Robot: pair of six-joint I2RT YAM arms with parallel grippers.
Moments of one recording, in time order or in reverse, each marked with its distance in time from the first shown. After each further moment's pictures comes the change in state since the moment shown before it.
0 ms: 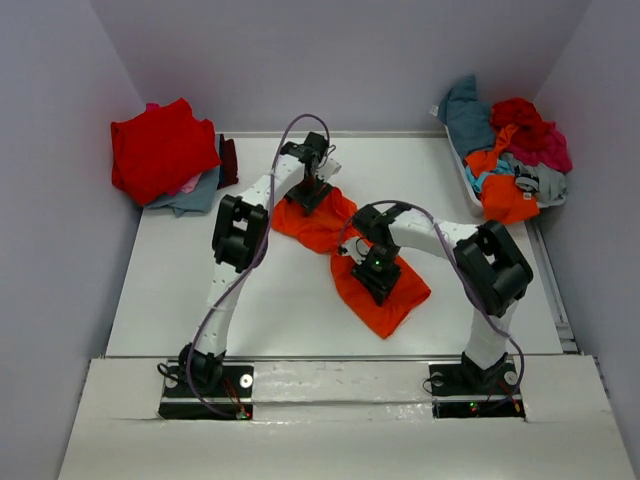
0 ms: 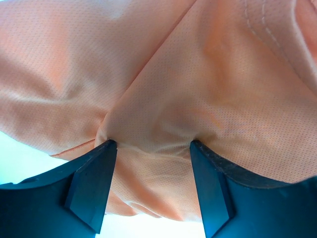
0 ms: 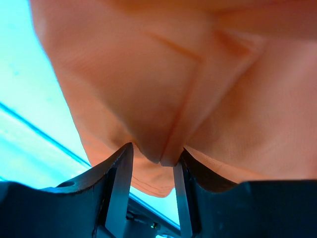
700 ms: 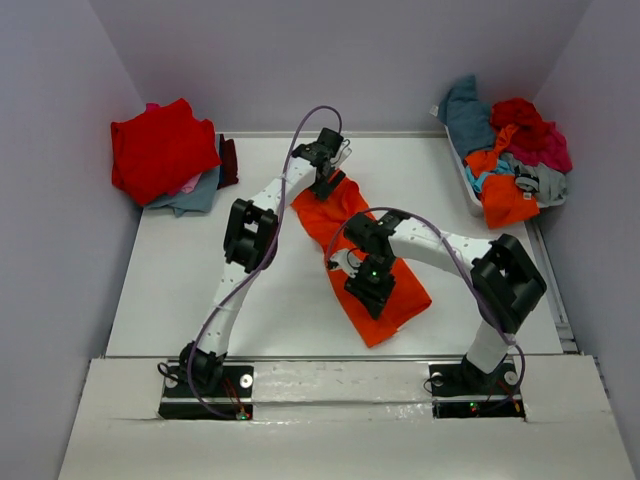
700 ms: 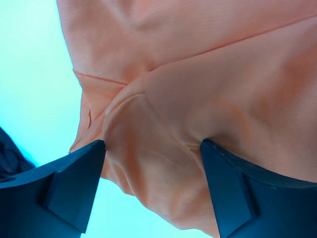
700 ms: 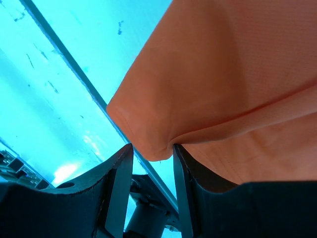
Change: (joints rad) left arm -0.048 0.097 0.142 0.193 -0.200 -0.011; right arm 0.135 -0.119 0.000 -0.113 -0.111 -0.053
